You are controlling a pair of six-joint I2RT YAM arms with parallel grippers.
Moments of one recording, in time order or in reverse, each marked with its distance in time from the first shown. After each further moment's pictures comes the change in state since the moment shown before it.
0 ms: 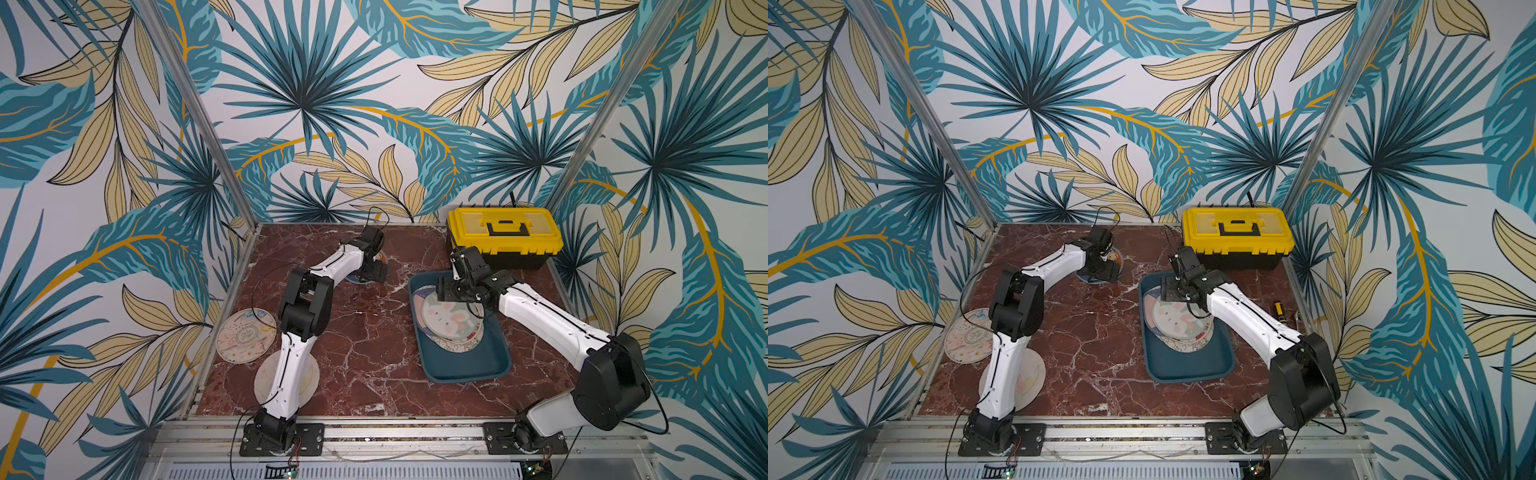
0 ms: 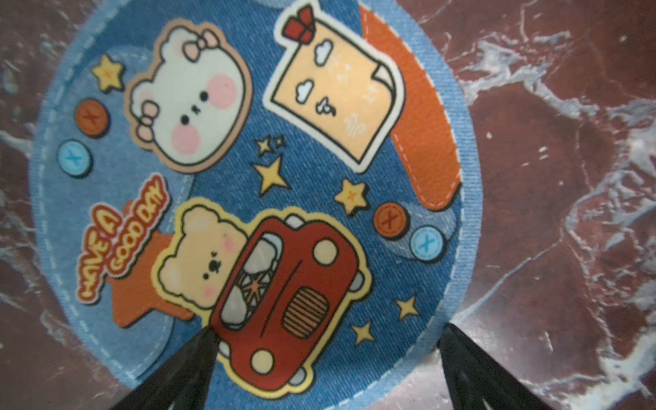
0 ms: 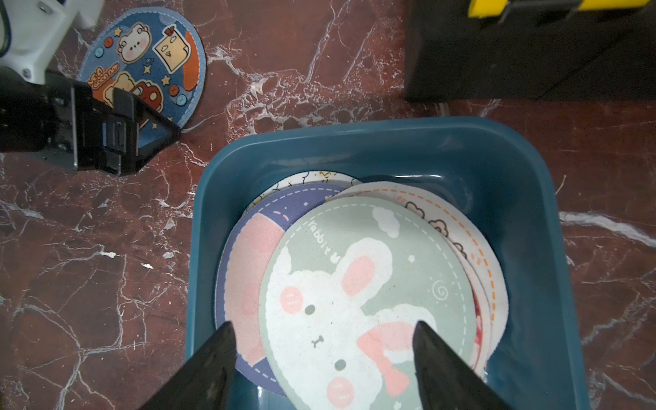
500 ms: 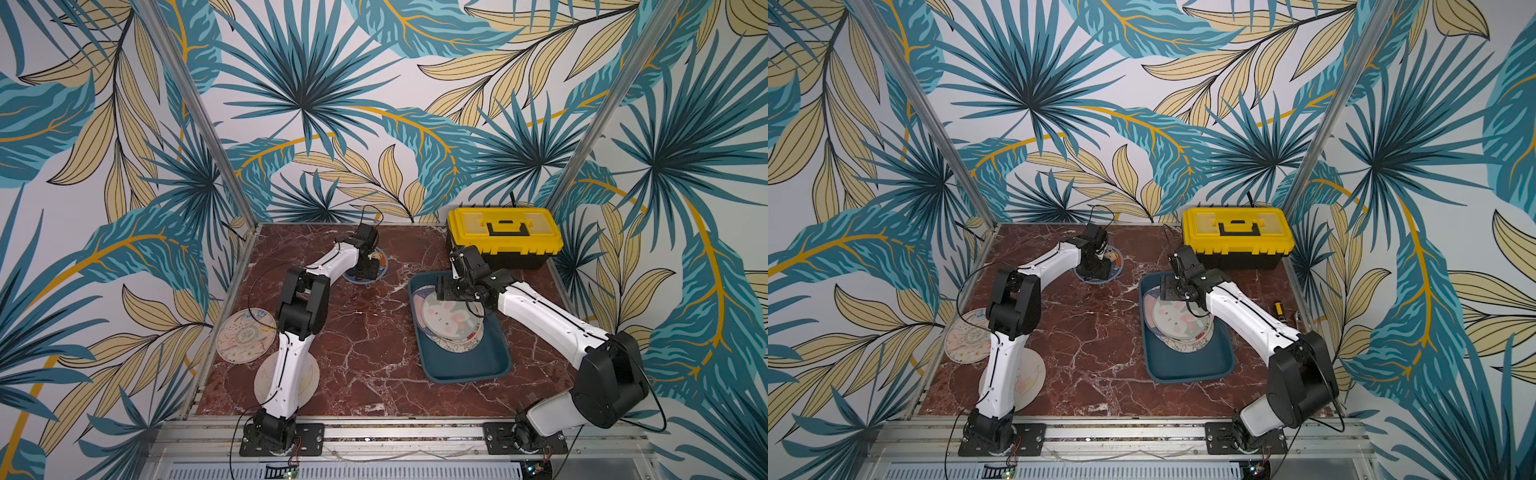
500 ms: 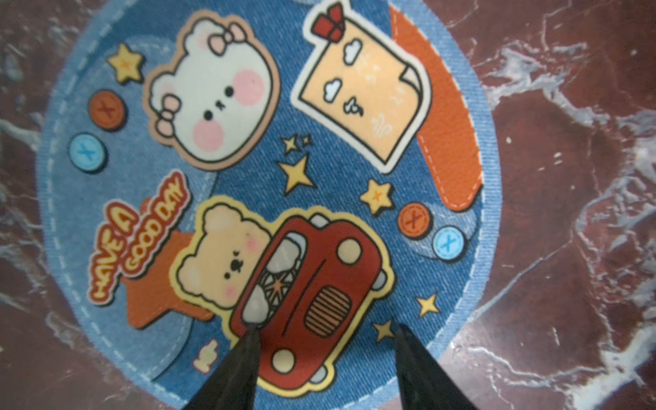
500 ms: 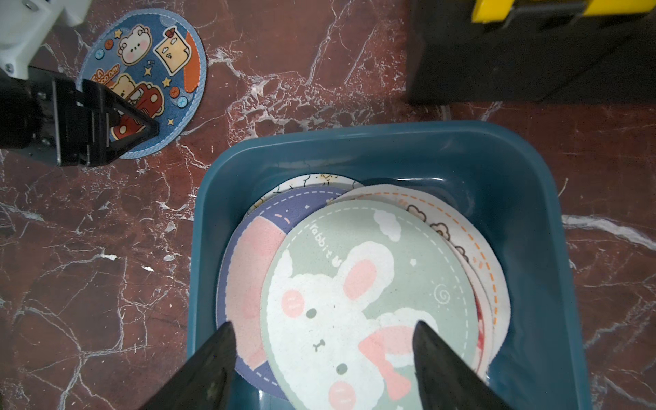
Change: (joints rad) left arm 0.026 0.000 0.008 -0.012 0.054 -0.004; right arm 0.000 0.009 0.014 0.000 -0.003 0.000
